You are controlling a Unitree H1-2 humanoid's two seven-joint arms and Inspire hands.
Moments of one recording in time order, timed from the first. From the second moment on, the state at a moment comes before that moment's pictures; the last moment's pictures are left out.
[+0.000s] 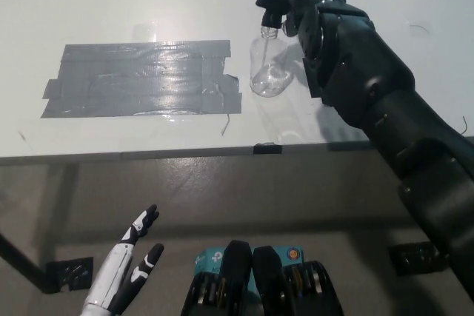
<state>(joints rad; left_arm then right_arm) 0.06 0.21 -0.10 -0.01 0.30 -0.20 -0.03 -1.31 -0.07 0.45 1.12 -0.75 0.29 0.03</state>
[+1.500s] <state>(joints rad) 0.05 0.21 -0.10 -0.01 0.30 -0.20 -0.04 -1.26 -0.08 0.15 0.99 -0.44 -0.02 -0.17</state>
